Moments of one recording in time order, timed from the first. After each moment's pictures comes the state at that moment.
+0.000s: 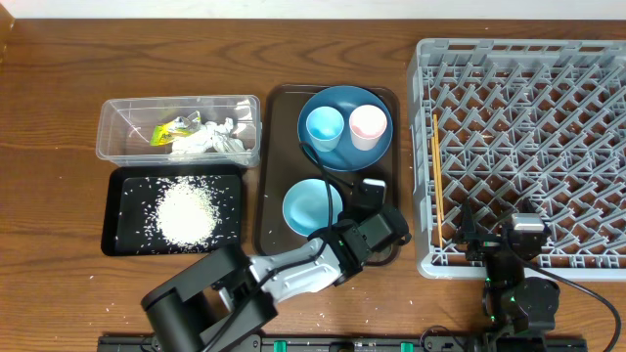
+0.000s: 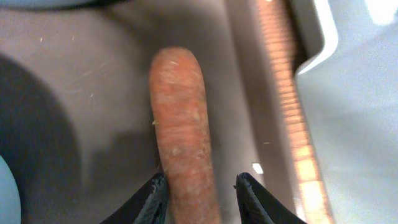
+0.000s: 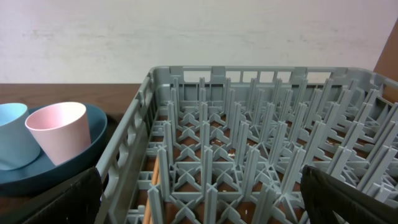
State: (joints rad) left arm -1.03 1.79 0.83 0.03 -0.30 -0.80; right arm 0.02 0.01 0.01 -0.07 0.04 0.02
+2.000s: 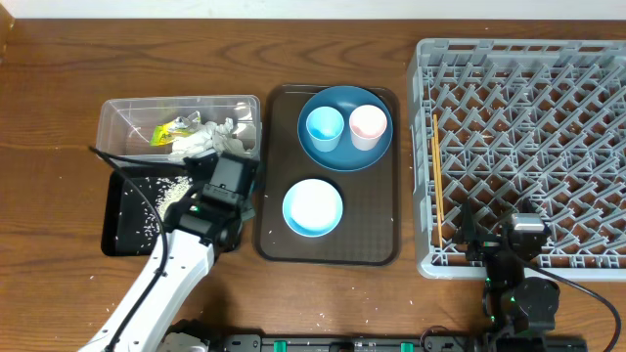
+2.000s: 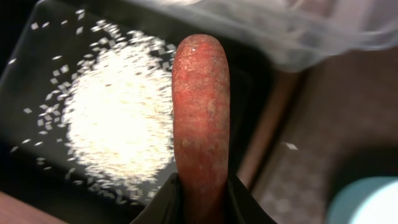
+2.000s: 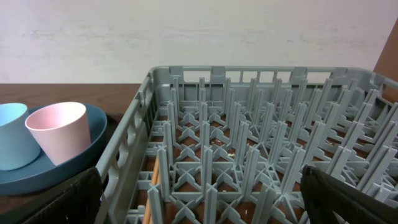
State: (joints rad) left arm -0.33 1.21 0.78 -0.76 -0.37 -0.69; right arm 0.02 0.01 0.01 -0.07 0.04 0.02
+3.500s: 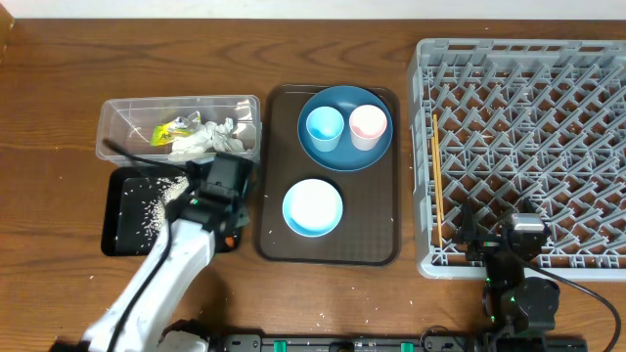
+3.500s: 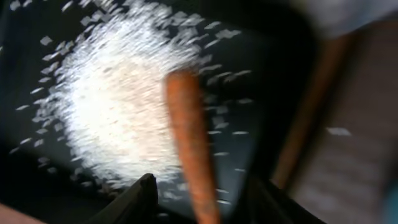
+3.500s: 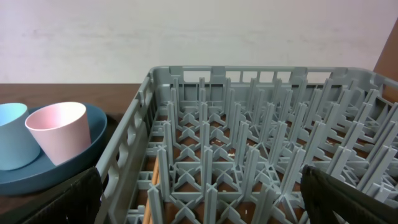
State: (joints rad) left arm -0.28 1.25 0.74 -0.73 -0.29 -0.57; right arm 0.02 0.01 0.01 -0.07 0.04 0.02
